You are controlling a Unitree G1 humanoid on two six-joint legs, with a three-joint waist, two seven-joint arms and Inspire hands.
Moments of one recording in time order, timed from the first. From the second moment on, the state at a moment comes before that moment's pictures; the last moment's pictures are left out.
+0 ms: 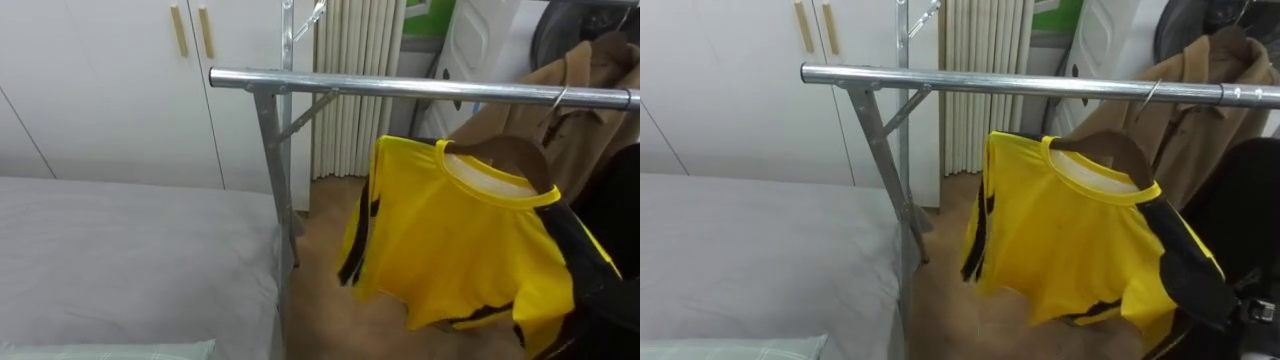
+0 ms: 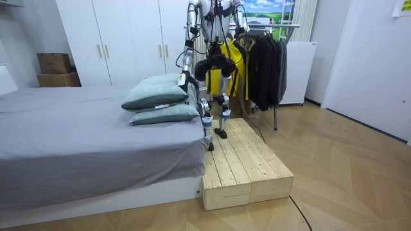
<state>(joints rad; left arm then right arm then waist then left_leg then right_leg) 0.33 0.17 0.25 1.26 -0.10 0.24 0.13 0.27 -0.20 -0.26 -0.26 -0.36 -0.02 -0.48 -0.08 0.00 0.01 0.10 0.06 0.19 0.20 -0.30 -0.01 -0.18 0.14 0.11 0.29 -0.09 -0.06</state>
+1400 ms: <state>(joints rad) 0.32 0.18 0.23 1.25 -0.10 0.24 0.17 0.33 -0.18 -0.06 0.99 0.23 -0.04 -0.23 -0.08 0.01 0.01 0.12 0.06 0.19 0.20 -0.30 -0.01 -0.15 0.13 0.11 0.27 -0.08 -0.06</state>
